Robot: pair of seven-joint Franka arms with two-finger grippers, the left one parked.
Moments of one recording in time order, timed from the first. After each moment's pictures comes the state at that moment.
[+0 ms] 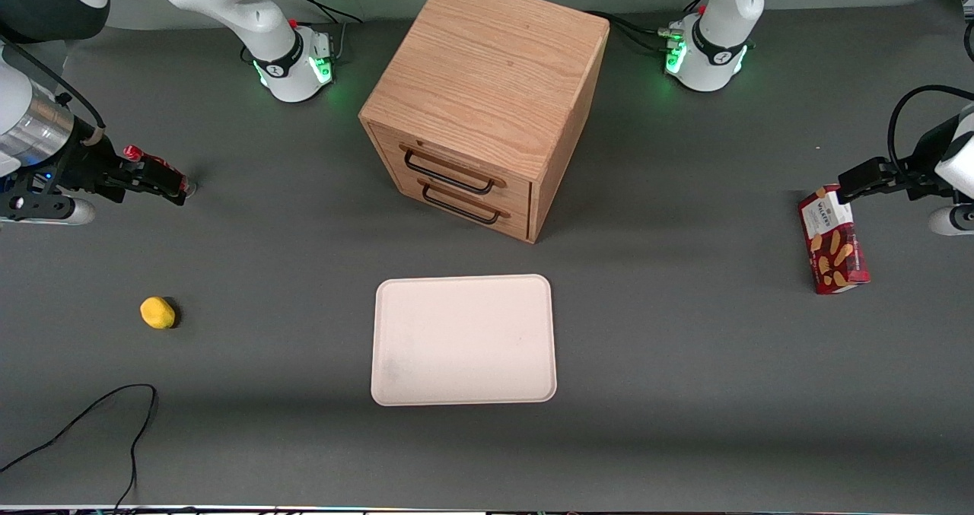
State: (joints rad) arm 0.30 -0.02 -0.22 -1.65 0.00 1.61 0.18
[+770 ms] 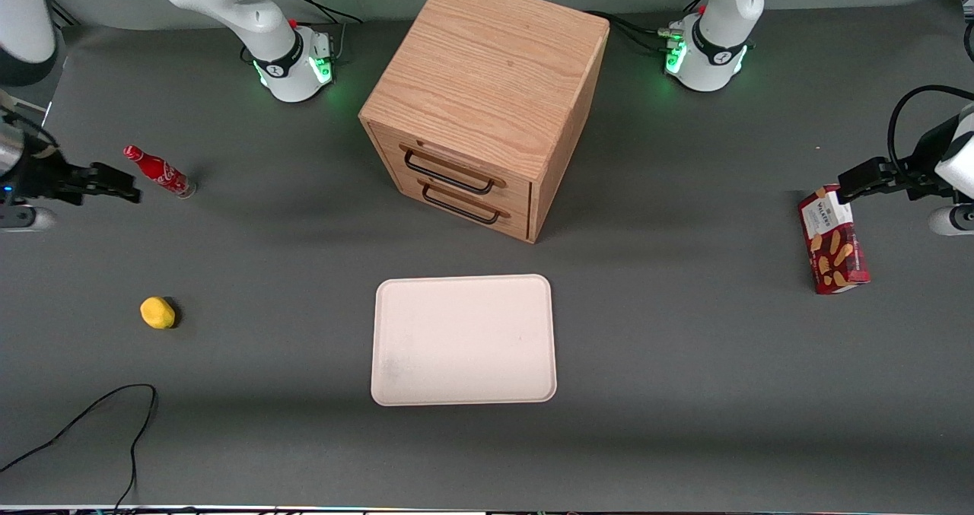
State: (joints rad) arm 0.27 -0.07 -0.44 -1.86 -0.07 1.70 -0.17
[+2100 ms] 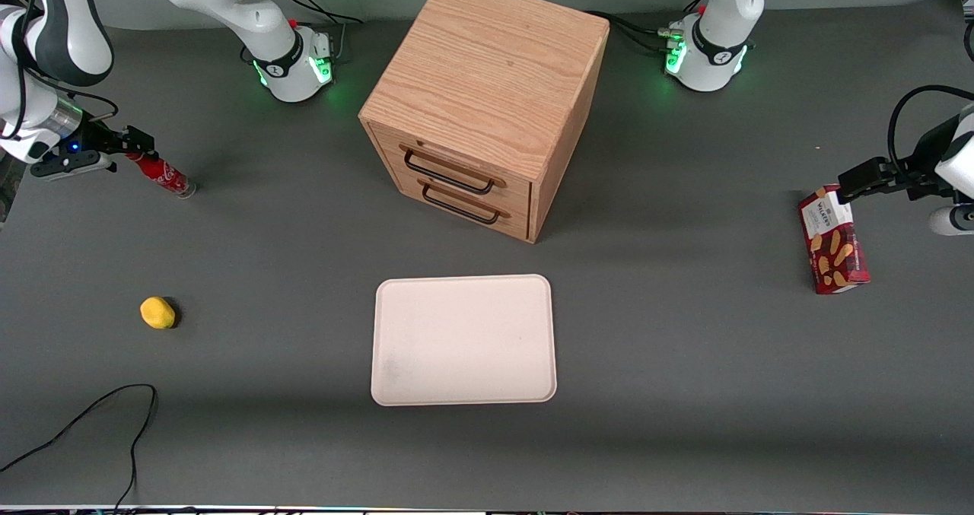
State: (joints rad) arm 0.27 -0.37 -0.90 -2.59 -0.41 2.24 -0.52
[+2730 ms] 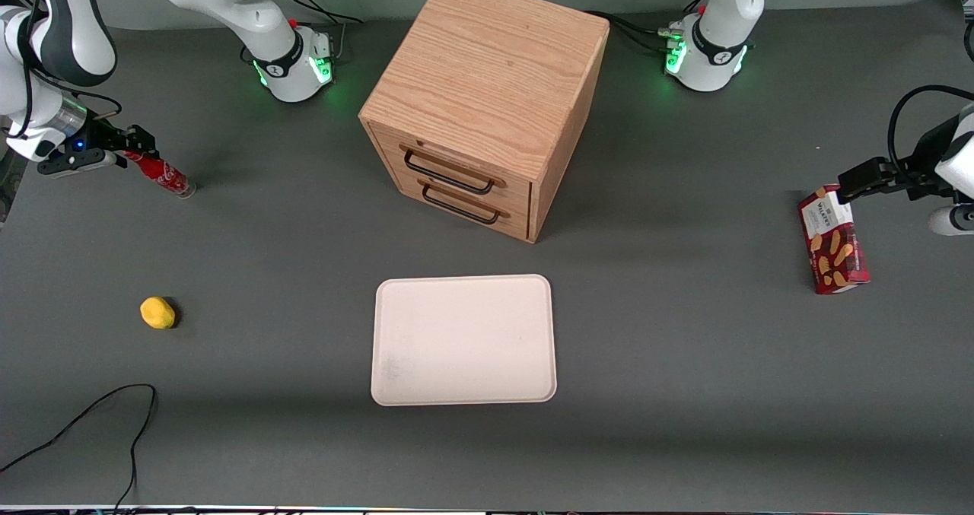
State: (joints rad) arm 0.27 -0.37 -0.92 -2.61 -0.44 2.24 -0.52
